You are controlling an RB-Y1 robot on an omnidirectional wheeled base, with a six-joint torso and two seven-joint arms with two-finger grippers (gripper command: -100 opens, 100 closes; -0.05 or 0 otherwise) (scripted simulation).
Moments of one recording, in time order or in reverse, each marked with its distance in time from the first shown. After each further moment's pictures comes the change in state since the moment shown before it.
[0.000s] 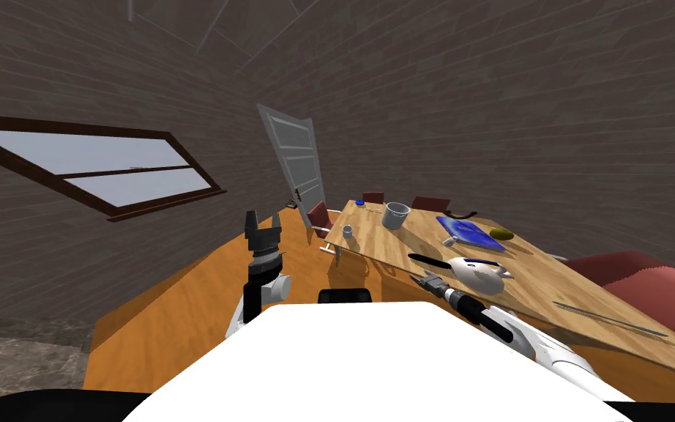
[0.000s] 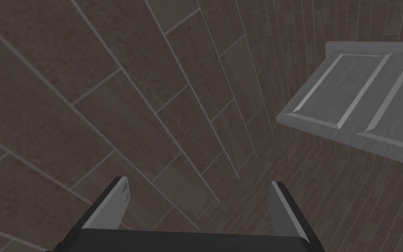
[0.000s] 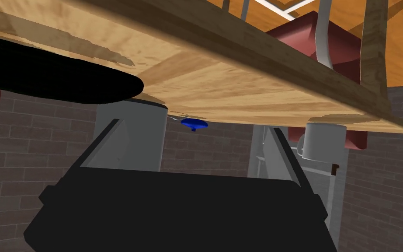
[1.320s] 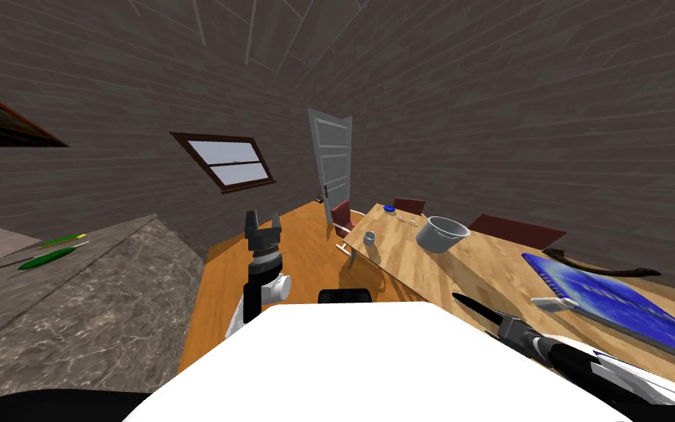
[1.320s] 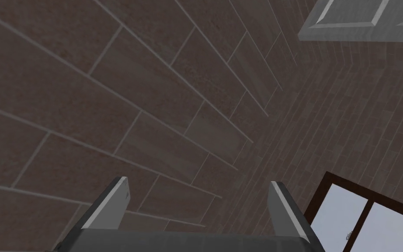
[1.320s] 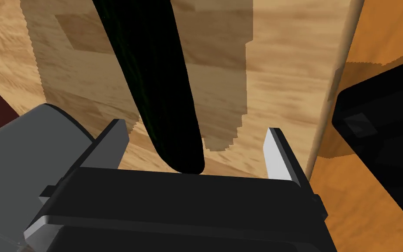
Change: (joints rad) left arm 0.000 0.000 0.000 0.000 0.000 0.000 0.000; right arm -0.020 -0.165 0.162 0.479 0.124 0.010 0.337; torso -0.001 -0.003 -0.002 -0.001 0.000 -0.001
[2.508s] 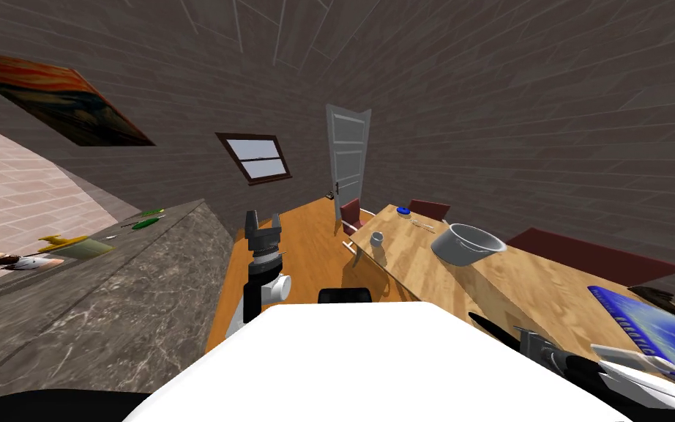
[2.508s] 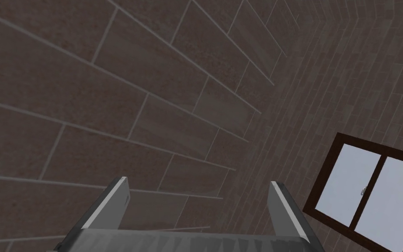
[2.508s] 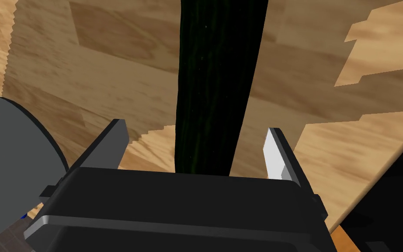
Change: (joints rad) left arm 0.000 0.000 0.000 0.000 0.000 0.000 0.000; right arm -0.042 0.007 0.079 0.100 0.186 0.055 -0.099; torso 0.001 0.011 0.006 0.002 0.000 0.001
